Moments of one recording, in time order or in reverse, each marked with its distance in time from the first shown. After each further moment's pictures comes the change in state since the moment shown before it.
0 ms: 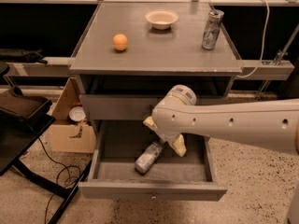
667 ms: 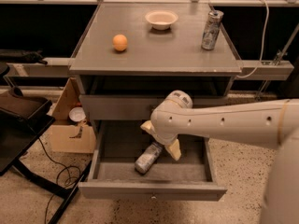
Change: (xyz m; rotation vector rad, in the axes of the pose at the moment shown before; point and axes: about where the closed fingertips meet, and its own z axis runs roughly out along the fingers) arm -0.013 -0.005 0.034 -0.002 -0.060 0.017
